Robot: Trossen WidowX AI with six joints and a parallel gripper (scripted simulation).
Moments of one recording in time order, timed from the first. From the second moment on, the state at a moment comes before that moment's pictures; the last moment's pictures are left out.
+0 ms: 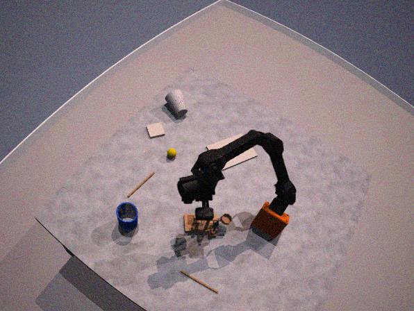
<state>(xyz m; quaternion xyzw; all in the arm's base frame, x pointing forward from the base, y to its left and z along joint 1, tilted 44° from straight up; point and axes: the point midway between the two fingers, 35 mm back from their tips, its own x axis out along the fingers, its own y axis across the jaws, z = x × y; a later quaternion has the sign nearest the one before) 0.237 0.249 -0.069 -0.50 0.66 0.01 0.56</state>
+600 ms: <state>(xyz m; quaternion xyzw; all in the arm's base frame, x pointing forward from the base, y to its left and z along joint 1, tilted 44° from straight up) 0.347 0.148 -0.022 -0.37 0.66 -0.09 0.65</state>
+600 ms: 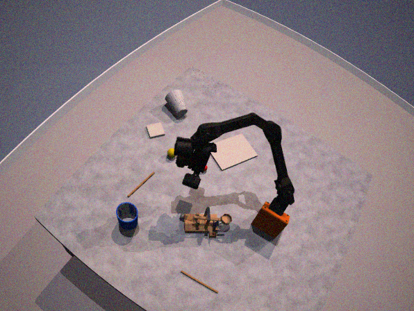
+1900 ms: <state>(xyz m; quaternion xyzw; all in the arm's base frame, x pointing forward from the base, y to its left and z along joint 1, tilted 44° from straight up) 0.396 -0.016 0.015 -0.30 0.63 -0.22 0.68</state>
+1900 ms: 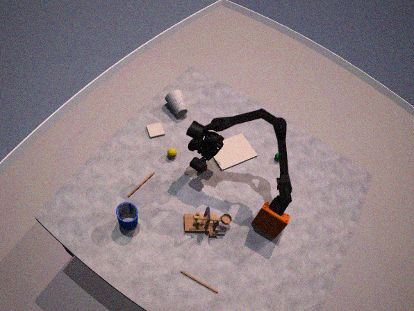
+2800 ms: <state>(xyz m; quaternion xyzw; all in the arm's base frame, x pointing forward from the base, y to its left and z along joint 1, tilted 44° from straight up) 0.396 -0.033 -0.004 -0.30 0.63 -0.22 0.68</state>
